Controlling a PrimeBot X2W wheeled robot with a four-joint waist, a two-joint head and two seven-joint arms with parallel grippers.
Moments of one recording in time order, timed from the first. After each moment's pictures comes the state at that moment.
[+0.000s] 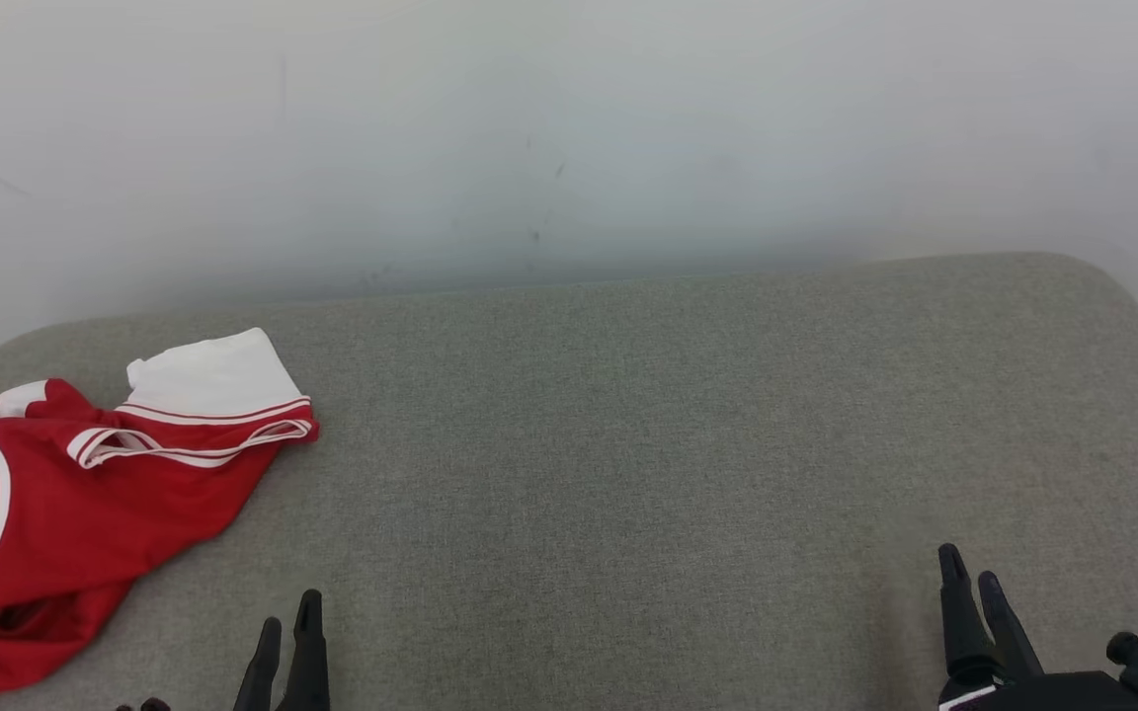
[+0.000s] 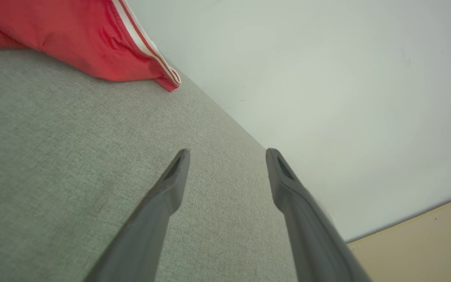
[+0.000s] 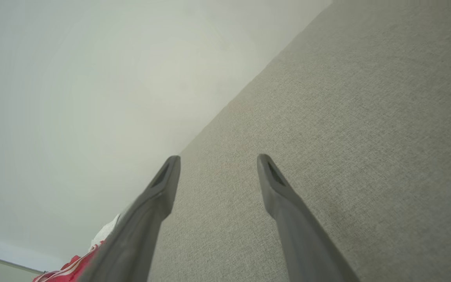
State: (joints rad) left arm -0.06 0.05 -0.09 0.17 -0.86 -0.07 -0.15; right arm 0.00 -0.19 0.17 0.18 0.91 0.13 -0.15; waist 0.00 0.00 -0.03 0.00
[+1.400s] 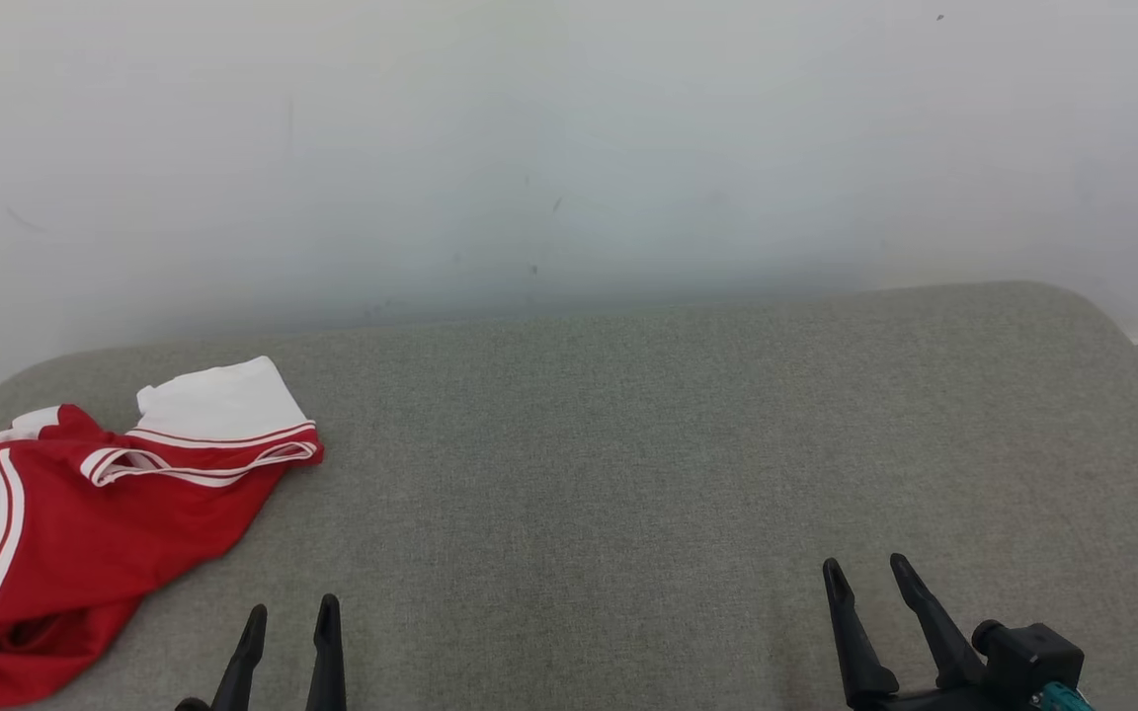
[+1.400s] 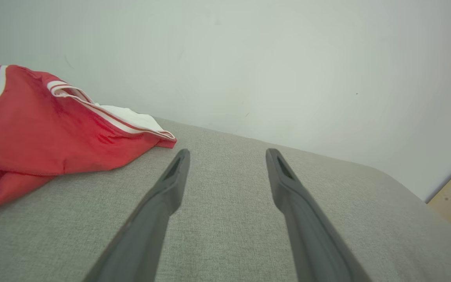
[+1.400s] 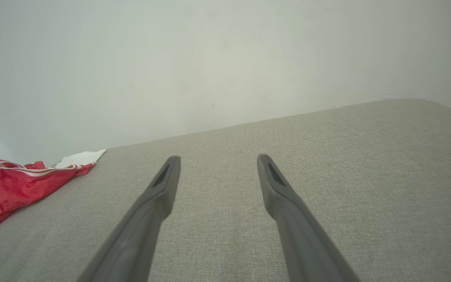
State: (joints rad) left arm 0.00 0.05 -0.09 0.05 -0.34 0.03 -0.22; right arm -0.02 -0.17 0.30 0.17 0.34 0.13 -0.22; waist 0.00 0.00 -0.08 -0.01
